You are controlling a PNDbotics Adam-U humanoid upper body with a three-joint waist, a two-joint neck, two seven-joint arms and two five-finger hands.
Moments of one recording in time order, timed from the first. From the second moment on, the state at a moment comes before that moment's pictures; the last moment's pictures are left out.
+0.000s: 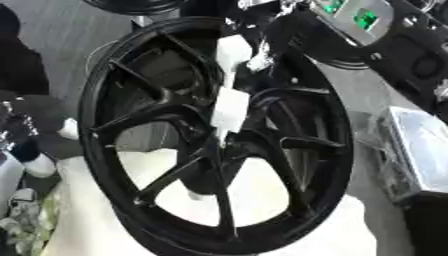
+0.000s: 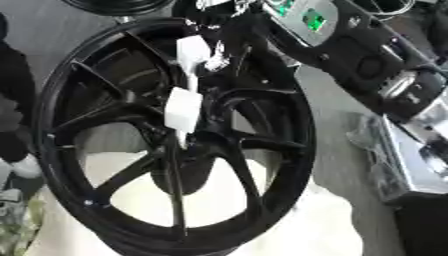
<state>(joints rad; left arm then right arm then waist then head) -0.39 0.49 -0.23 -1.87 0.28 0.05 -0.40 -1.15 -0.76 0.57 -1.23 0.08 -0.04 0.77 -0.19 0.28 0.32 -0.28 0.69</state>
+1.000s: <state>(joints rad) -0.39 0.50 -0.23 -1.86 0.28 0.05 -0.41 -1.17 -0.76 0.55 -1.25 0.08 -0.03 0.77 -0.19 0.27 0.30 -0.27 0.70</state>
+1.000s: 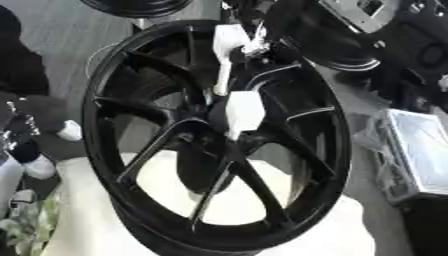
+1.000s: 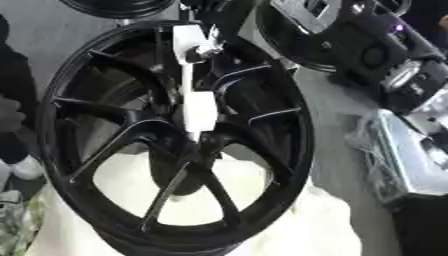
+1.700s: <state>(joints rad) -0.39 0.50 -0.23 -1.86 0.28 0.05 -0.41 -1.07 -0.86 0.44 -1.34 0.09 -0.04 0.64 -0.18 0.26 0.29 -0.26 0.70</state>
